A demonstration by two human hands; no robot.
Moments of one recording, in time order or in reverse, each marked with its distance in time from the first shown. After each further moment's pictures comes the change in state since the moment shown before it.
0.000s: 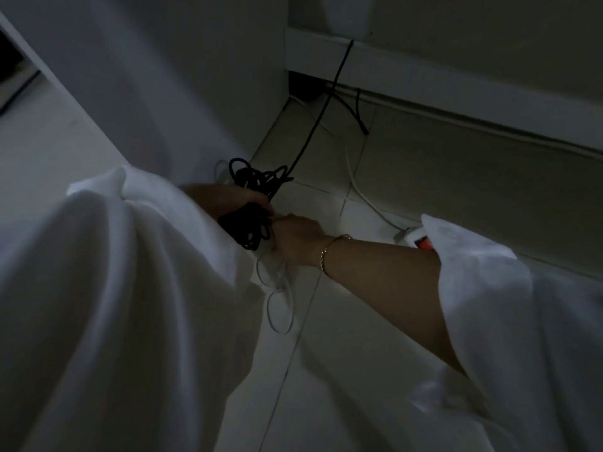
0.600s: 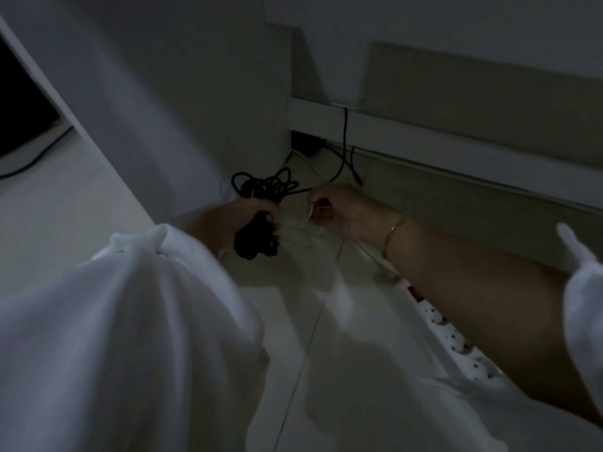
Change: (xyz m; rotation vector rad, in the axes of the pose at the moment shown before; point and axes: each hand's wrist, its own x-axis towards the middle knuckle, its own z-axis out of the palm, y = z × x) left_hand 0.012 0.026 -0.013 -0.545 0.017 0.198; right_hand -0.004 0.044 -0.110 1.532 0.214 0.243
